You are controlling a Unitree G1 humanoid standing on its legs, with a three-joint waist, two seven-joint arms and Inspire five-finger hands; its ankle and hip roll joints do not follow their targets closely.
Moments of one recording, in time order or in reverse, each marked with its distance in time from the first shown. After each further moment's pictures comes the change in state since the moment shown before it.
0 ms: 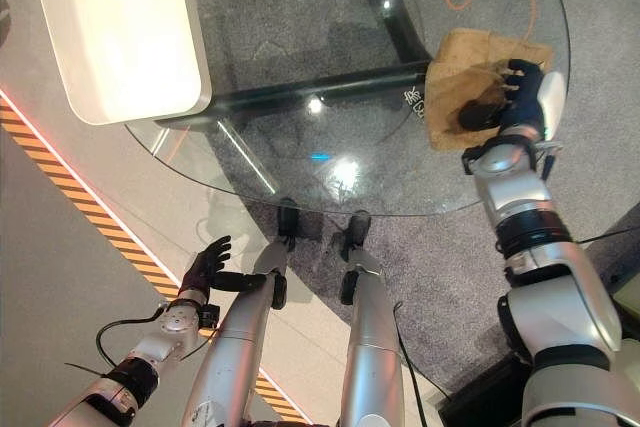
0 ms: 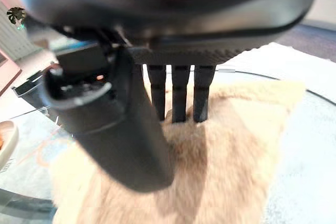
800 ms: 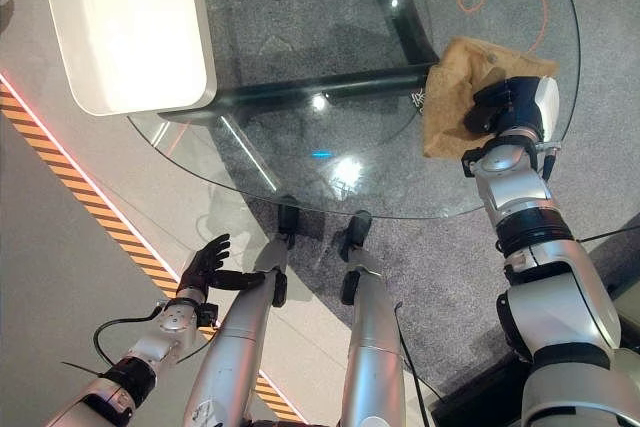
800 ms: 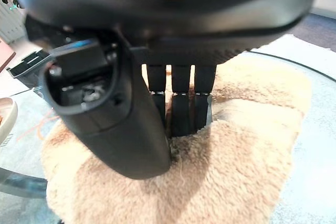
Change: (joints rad) left arm 0.000 0.000 0.000 -0.015 -0.002 -0.001 0.000; right arm 0.004 0.027 0.002 0.005 0.001 0.022 0.012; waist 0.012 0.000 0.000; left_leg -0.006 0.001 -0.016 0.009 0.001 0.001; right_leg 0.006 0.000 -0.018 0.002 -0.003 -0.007
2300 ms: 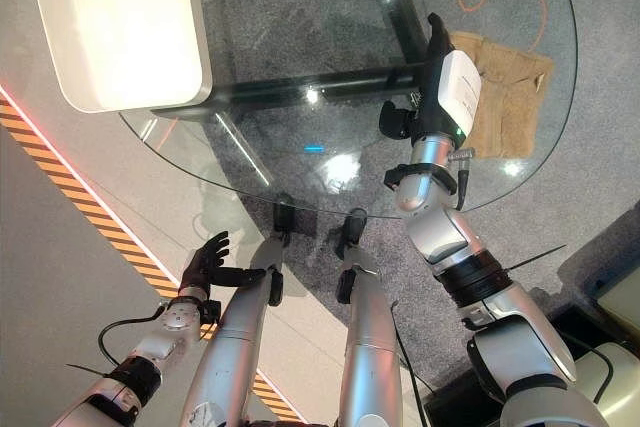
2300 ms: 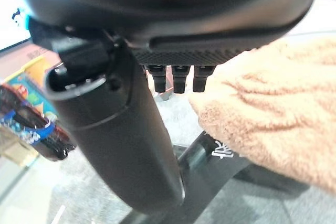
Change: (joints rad) left arm 0.001 -0.036 0.042 -0.006 0.004 0.007 0.020; right arm 0.232 0.149 0.045 -0.663 -0.452 0.185 -0.212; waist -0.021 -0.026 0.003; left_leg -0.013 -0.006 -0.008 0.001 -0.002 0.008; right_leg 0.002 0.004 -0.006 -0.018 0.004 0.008
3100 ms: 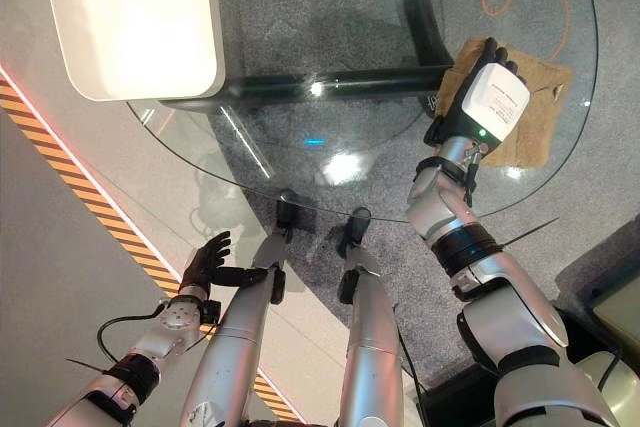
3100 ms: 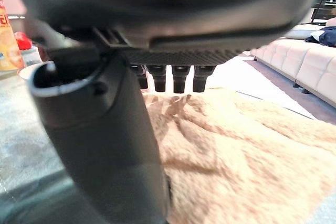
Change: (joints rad) left arm -0.018 0.025 -0.045 0.014 -0.008 -0.003 -0.003; right arm -0.200 0.019 0.093 0.418 -0.021 0.191 -0.123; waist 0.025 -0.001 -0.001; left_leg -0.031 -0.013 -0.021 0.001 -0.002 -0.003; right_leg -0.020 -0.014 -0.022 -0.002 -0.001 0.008
